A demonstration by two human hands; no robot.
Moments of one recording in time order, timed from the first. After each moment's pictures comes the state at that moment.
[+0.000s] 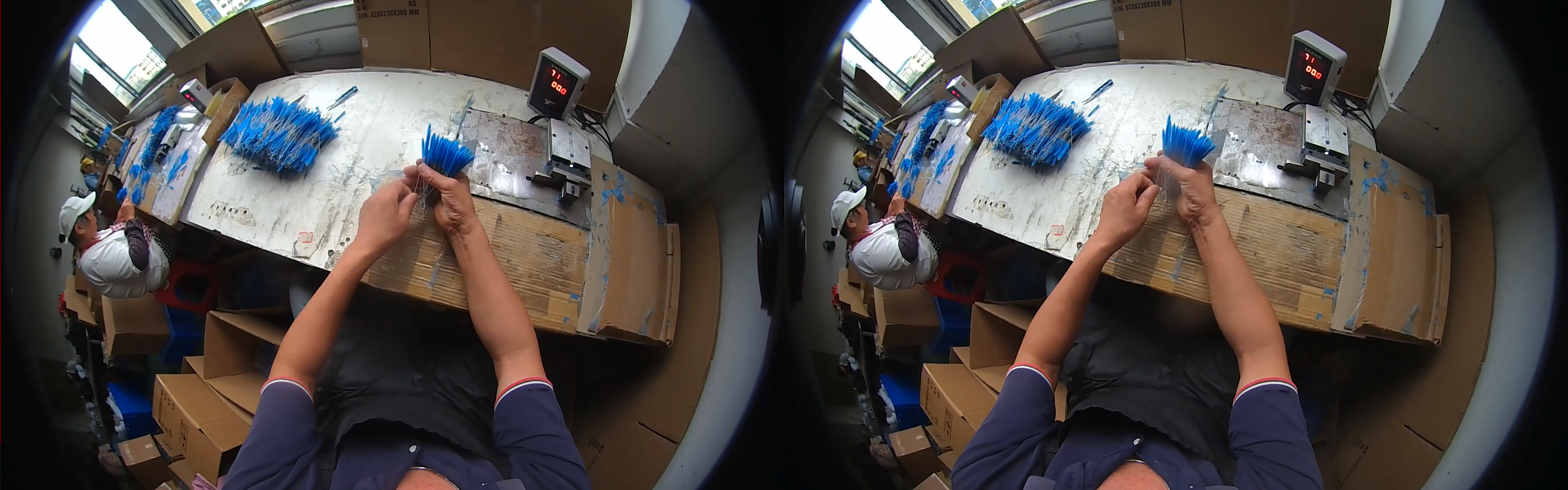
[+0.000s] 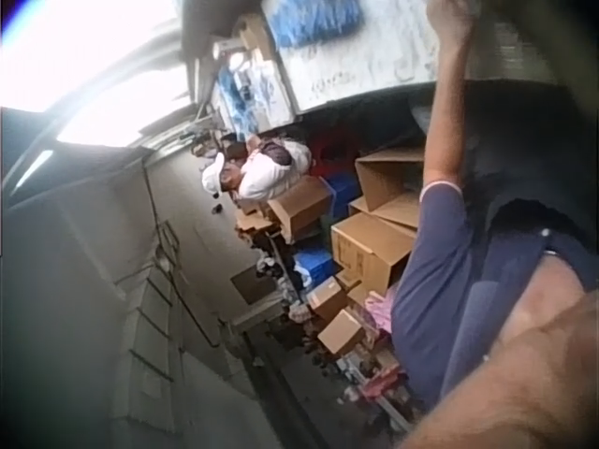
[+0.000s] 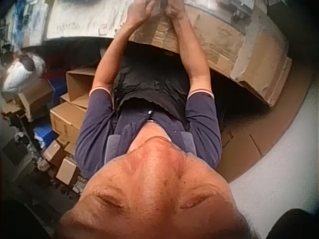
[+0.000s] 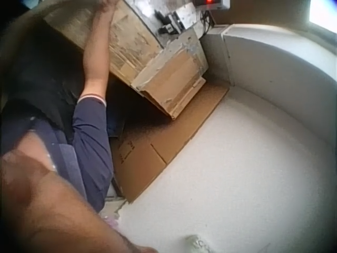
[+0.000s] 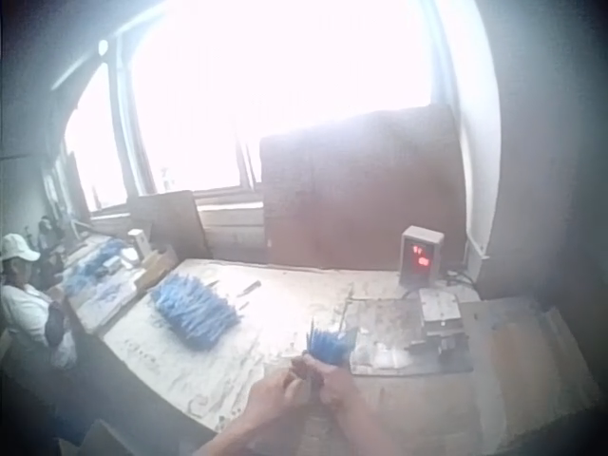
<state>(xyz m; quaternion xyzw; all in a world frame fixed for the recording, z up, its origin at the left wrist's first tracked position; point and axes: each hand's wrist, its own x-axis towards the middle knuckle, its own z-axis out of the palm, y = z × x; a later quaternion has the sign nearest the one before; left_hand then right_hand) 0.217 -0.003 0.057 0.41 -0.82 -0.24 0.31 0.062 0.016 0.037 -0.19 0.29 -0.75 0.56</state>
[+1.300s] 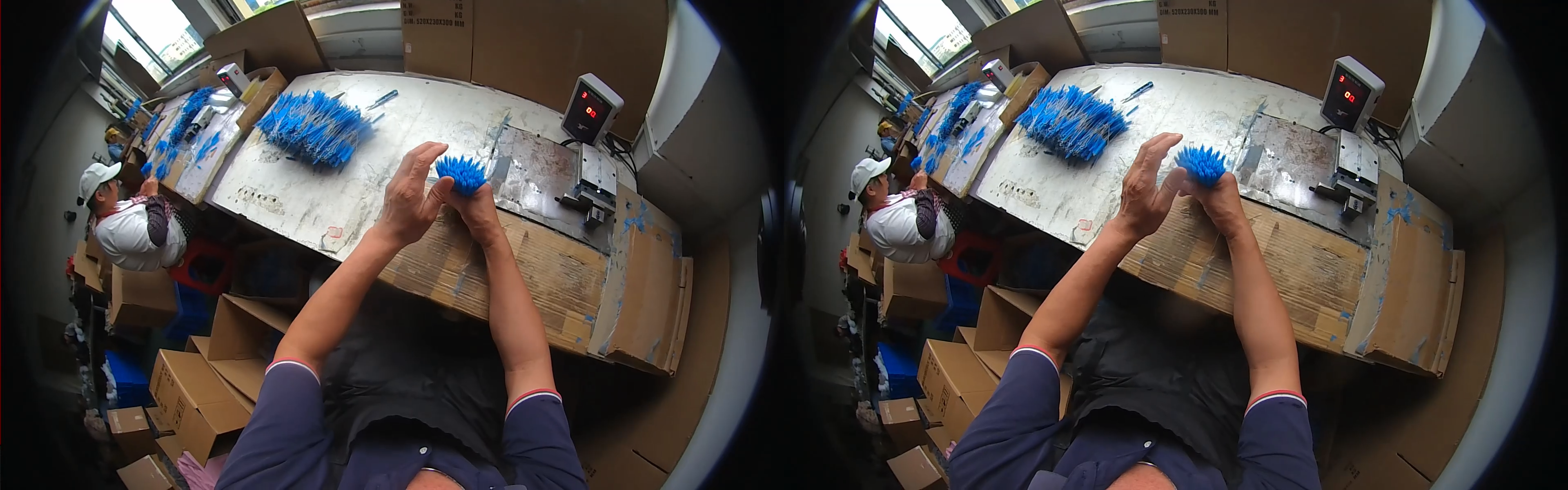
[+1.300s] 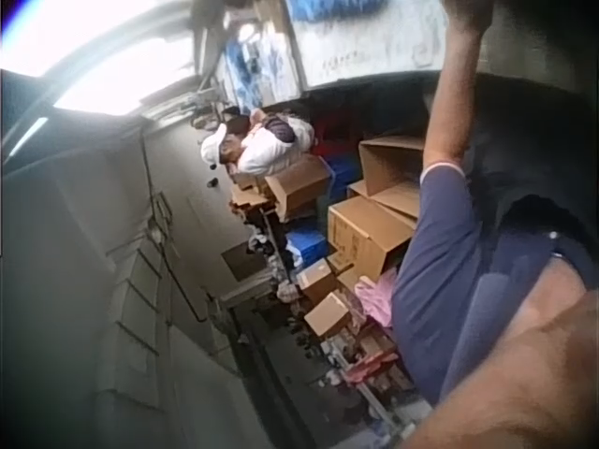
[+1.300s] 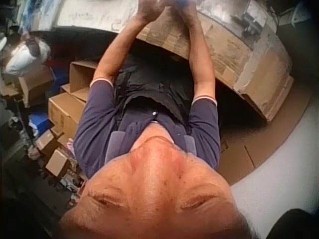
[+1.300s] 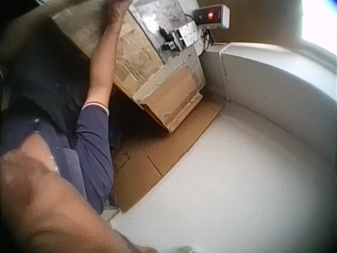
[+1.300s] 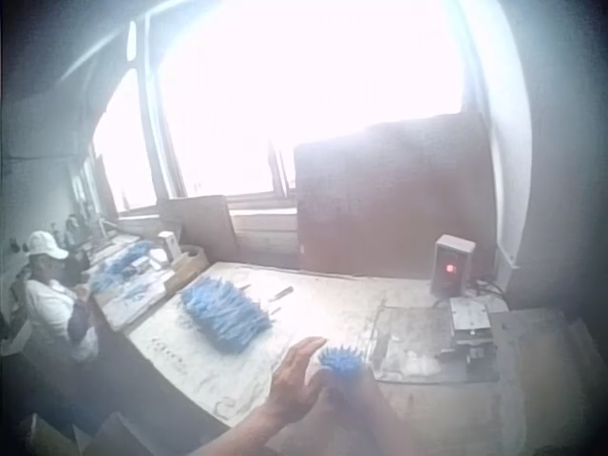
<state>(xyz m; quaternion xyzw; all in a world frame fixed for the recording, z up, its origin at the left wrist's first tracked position) 0.218 -0.013 0.111 0.21 -0.84 -0.18 0.46 0.064 0.016 0.037 -0.44 0.44 -0.64 0.45</state>
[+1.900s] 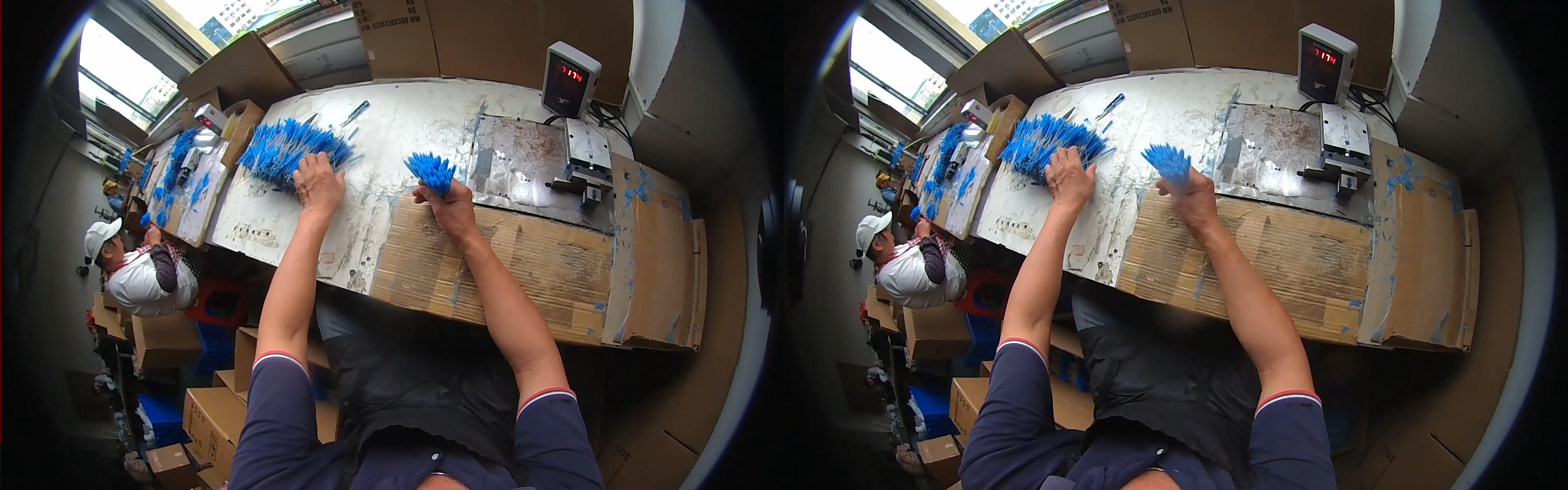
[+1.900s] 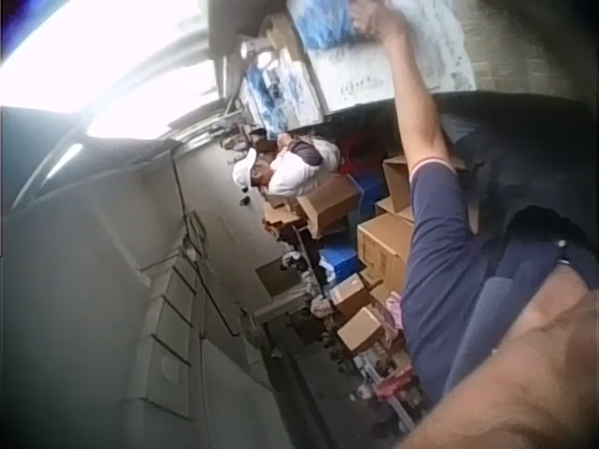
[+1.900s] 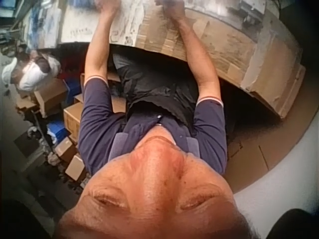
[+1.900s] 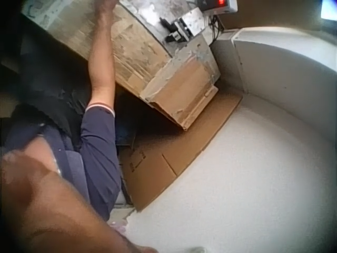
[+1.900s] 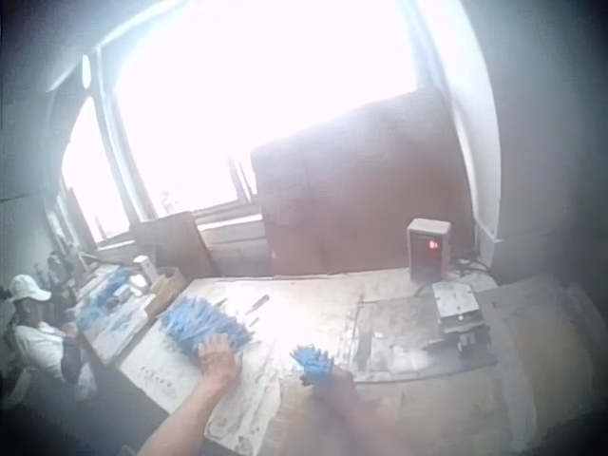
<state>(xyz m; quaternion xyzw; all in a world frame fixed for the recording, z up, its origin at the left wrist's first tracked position) 0.299 -0.167 0.055 0.52 -0.80 0.26 0.14 0.075 -0.008 -0.003 -0.41 0.45 -0.69 0.40</state>
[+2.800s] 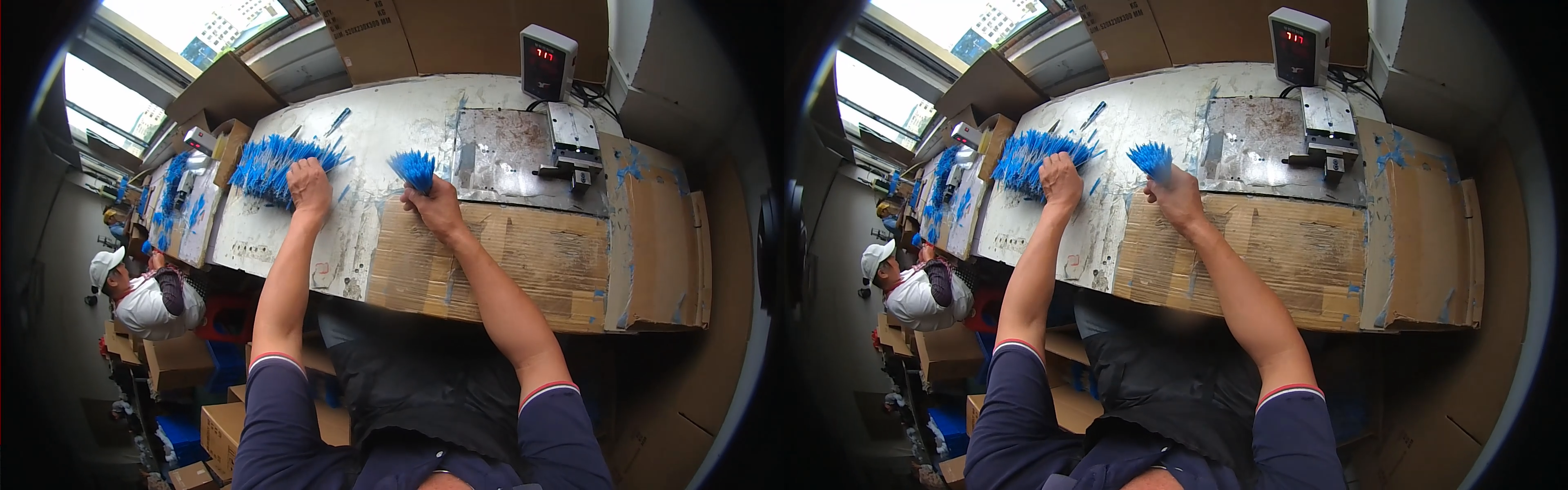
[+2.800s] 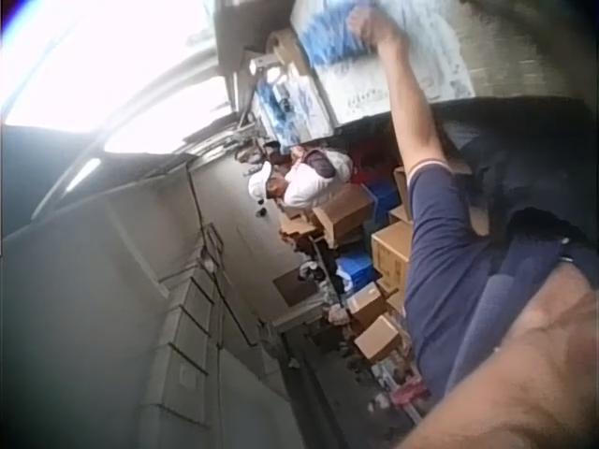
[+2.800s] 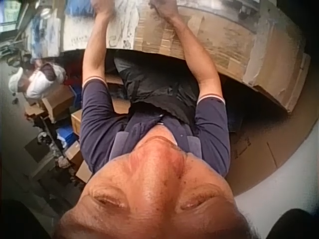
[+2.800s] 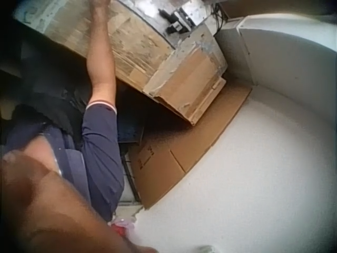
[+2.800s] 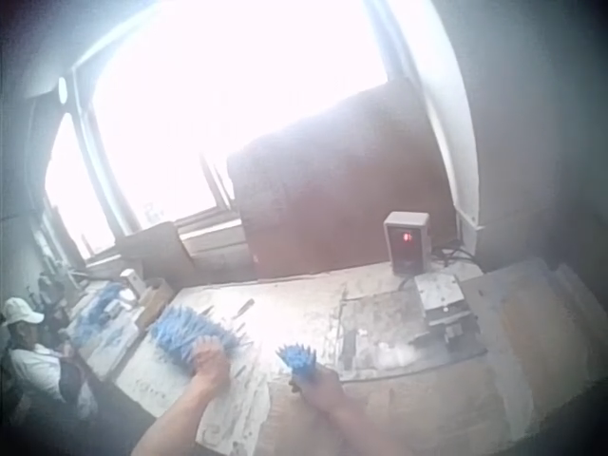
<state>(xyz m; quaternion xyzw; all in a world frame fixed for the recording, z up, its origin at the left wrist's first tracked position) 0.290 -0.203 0.050 0.48 -0.81 0.32 0.10 0.075 -0.005 0.012 -0.34 0.45 -0.69 0.45</state>
